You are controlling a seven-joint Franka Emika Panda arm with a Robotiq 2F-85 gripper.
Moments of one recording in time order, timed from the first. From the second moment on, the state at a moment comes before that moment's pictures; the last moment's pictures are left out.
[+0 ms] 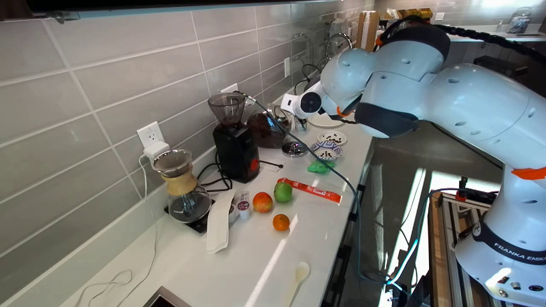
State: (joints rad) arm 0.35 1.06 -1.13 -1.65 -1.20 3.26 0.28
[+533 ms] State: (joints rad) arm 0.35 1.19 -1.18 -1.57 -1.19 3.26 0.41
